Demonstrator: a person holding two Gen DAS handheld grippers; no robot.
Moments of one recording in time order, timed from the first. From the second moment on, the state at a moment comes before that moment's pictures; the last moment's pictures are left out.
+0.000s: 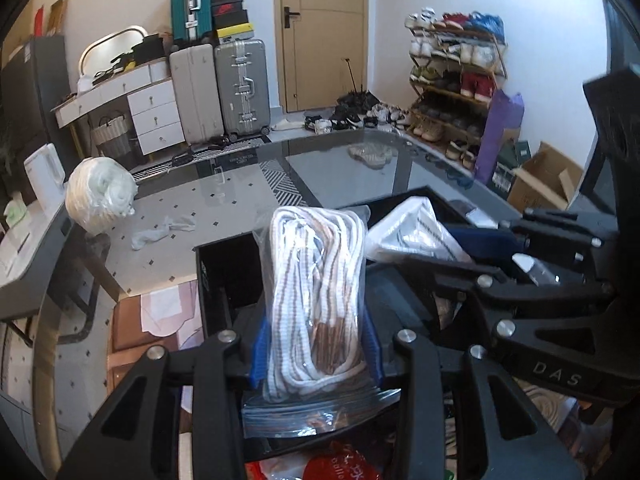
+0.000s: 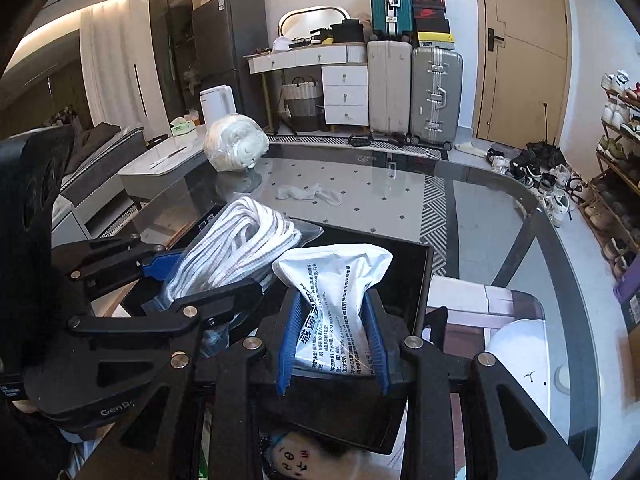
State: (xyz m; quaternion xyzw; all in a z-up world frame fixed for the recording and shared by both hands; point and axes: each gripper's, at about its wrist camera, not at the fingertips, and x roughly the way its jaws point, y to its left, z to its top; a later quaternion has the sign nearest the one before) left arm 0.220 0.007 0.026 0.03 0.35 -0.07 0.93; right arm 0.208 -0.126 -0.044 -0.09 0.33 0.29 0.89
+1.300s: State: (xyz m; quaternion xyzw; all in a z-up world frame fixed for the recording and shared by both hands) left arm 0.102 0.040 0.038 -0.05 0.30 -0.03 0.95; right arm 0.100 -0.196 -0.015 -0.08 0.29 0.28 0.91
